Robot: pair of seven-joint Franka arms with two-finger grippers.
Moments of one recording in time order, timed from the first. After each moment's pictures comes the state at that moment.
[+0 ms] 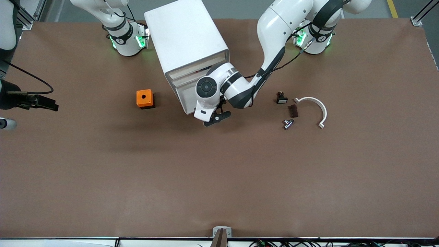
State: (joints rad) left arm -0.77 0.86 -0.18 -1.30 -0.07 2.05 -1.28; right arm 0.00 0.18 -0.07 -1.43 0.00 1.45 0.00
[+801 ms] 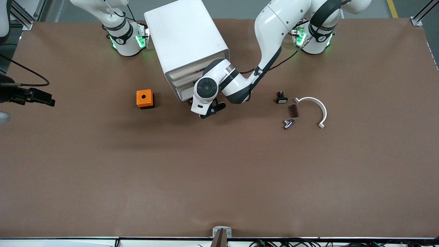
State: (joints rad) left arm -0.77 0.86 -0.22 -1.33 -0.28 2.05 -1.28; right arm 0.00 0.15 -0.06 -1.41 0.00 1.42 0.00
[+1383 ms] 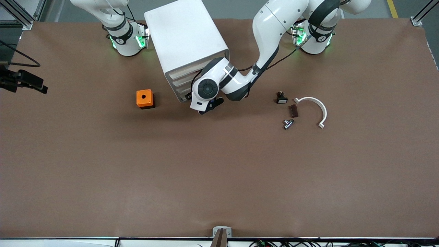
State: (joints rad) left arm -0.79 0.86 -0.22 -1.35 -0.40 2.05 -1.28; right arm 0.00 0.05 -0.06 -1.44 0.02 1.41 0.00
